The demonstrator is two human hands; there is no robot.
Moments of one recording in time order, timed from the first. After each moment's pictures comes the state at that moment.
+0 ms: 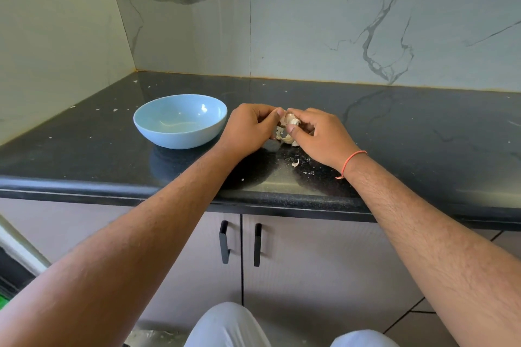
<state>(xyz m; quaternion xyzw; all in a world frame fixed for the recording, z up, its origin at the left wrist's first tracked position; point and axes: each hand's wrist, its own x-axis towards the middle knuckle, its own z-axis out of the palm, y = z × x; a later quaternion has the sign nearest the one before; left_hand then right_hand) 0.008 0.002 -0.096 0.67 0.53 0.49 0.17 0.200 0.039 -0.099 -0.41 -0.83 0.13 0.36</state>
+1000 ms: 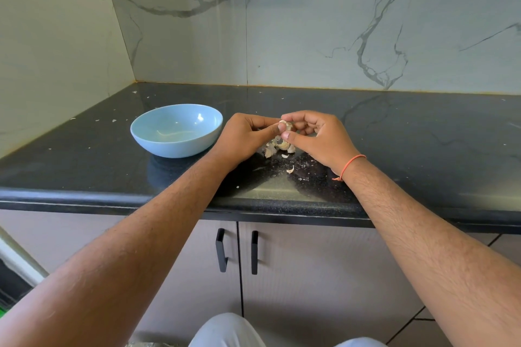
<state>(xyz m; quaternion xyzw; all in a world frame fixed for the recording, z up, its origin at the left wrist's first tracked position) 0.006 0.002 -0.098 0.67 0.49 0.50 0.26 0.210 0.032 -0.092 -0.36 -0.77 0.28 0.45</state>
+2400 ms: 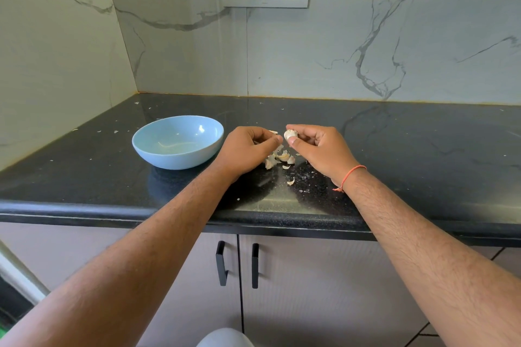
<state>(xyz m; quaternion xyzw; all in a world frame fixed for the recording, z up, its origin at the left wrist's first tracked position) 0.009 0.006 -0.099 0.63 0.56 0.49 0.24 0.208 0.039 -0.094 -0.40 -0.75 0.29 0.45</state>
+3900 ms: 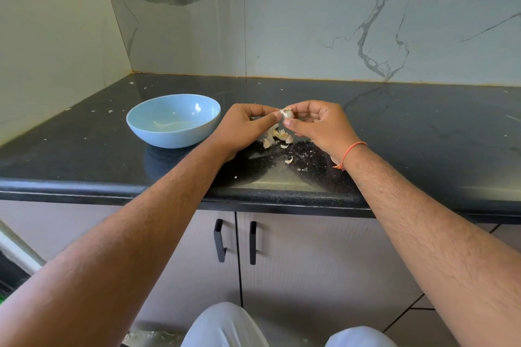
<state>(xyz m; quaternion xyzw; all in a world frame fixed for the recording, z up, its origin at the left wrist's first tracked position) 0.008 0.003 -0.095 0.63 0.50 0.50 0.31 0.212 0.039 -0.094 -0.36 -0.71 0.38 0.47</state>
